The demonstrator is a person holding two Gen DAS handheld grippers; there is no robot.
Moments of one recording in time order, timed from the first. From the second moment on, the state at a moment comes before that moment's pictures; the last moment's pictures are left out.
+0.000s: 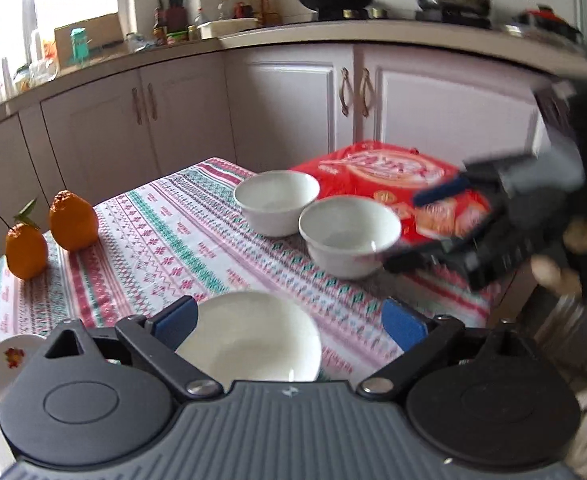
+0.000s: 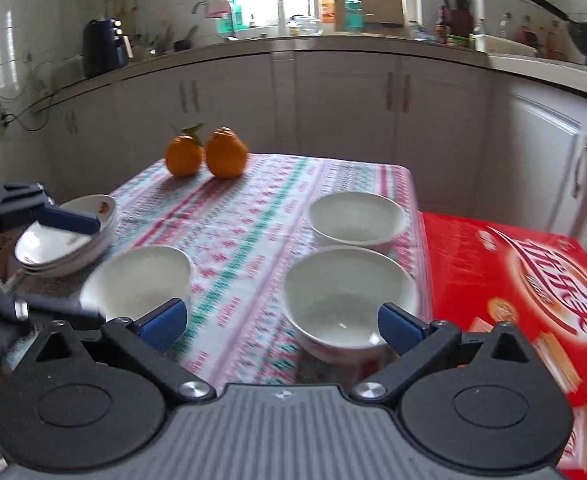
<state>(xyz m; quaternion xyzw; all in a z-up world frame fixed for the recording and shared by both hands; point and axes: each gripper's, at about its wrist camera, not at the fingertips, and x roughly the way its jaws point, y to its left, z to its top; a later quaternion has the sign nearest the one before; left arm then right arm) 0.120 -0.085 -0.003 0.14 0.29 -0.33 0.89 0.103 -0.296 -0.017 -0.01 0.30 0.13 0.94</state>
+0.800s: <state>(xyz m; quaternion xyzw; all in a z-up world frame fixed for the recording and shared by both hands) 0.179 -0.190 -0.018 0.23 0.31 -0.38 0.84 0.123 -0.331 -0.062 -0.07 0.33 0.10 0.94</state>
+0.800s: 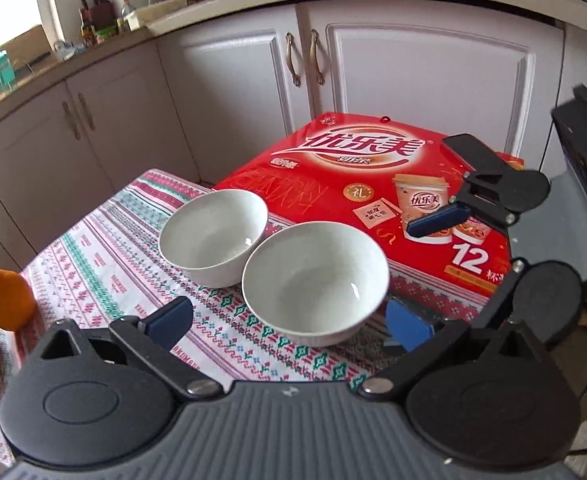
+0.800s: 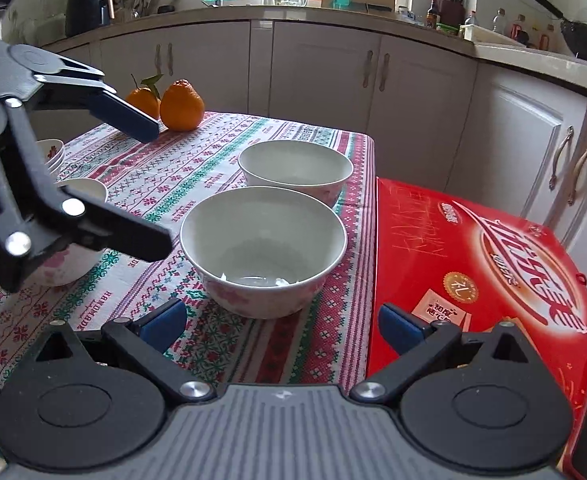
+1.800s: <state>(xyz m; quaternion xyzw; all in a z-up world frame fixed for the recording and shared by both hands) 0.252 -0.217 -0.043 0.18 0.42 -0.39 0.80 0.140 -0.329 -0.070 -0.08 0.30 0.15 0.94</state>
